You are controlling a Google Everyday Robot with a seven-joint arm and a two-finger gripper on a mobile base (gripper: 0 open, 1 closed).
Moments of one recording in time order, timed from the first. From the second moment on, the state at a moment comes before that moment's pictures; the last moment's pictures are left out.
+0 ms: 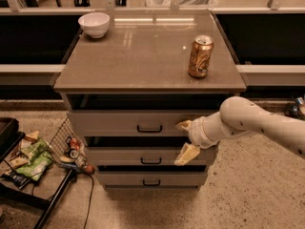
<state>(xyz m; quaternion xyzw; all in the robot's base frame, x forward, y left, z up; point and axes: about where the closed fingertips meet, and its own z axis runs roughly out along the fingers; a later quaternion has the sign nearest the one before) 0.557 -0.102 0.607 -0.64 0.69 0.15 0.30</state>
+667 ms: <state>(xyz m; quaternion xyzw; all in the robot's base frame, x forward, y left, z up) 0.508 -0.095 0.625 -0.70 0.65 0.13 0.28</state>
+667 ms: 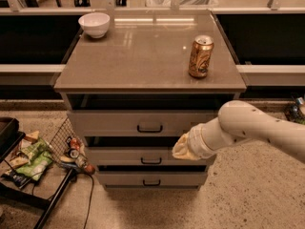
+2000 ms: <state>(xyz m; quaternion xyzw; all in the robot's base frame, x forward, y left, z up) 0.351 -0.131 0.913 -0.73 0.66 -0.11 0.14</state>
